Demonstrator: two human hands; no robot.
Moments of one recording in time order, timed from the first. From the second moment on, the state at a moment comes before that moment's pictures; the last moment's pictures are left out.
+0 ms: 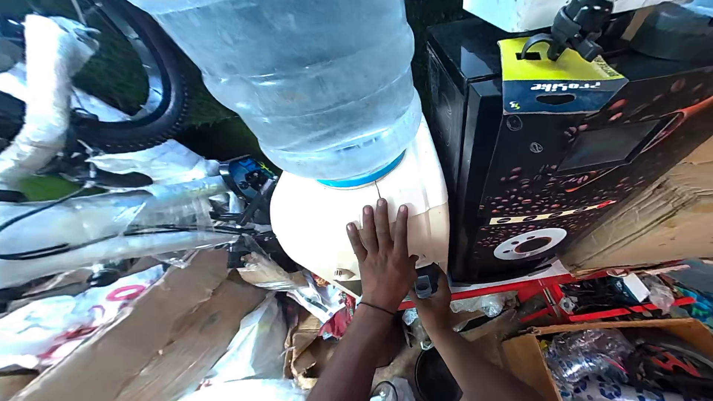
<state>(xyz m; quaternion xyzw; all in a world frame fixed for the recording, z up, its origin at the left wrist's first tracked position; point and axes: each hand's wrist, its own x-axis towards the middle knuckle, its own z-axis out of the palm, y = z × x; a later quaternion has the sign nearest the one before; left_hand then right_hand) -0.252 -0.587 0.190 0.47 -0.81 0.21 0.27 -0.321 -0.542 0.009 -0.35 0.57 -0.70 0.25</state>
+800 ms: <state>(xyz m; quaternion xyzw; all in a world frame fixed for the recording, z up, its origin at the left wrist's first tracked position) -0.252 -0.591 0.185 0.47 -0.80 0.22 0.29 -0.324 -0.543 0.004 -0.35 0.59 -0.69 0.25</state>
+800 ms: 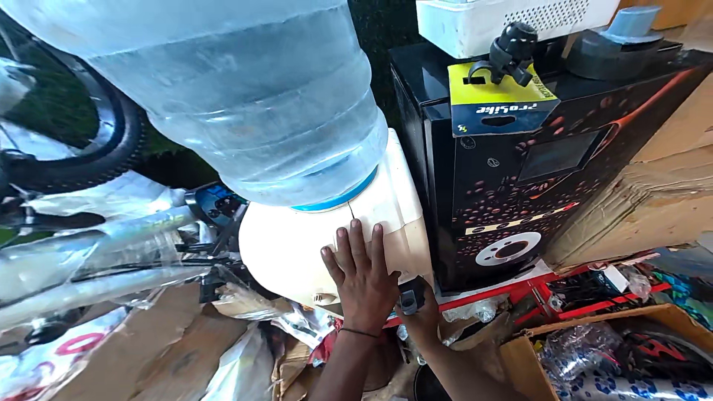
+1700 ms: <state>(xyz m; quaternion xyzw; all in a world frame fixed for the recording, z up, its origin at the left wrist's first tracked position) -0.253 -0.588 0.188 0.48 -0.81 0.22 0.28 -0.324 -0.543 0.002 -0.35 0.58 -0.69 0.26</state>
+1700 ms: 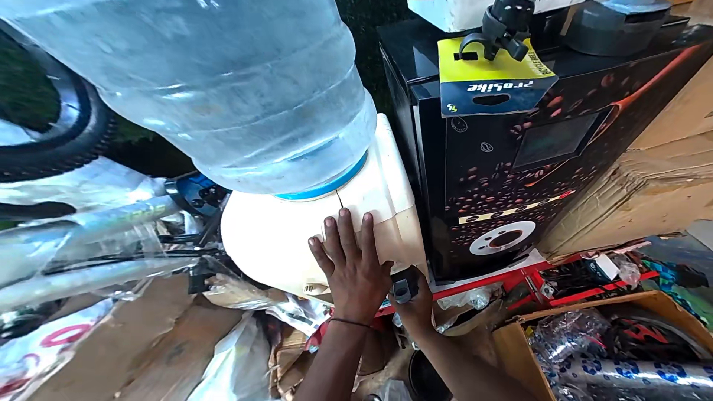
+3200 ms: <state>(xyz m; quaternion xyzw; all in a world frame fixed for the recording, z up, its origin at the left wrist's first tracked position) -0.255 -0.586 0.185 0.51 -0.80 0.19 0.26 -0.324 -0.539 0.012 -0.39 0.55 -0.69 0.26</state>
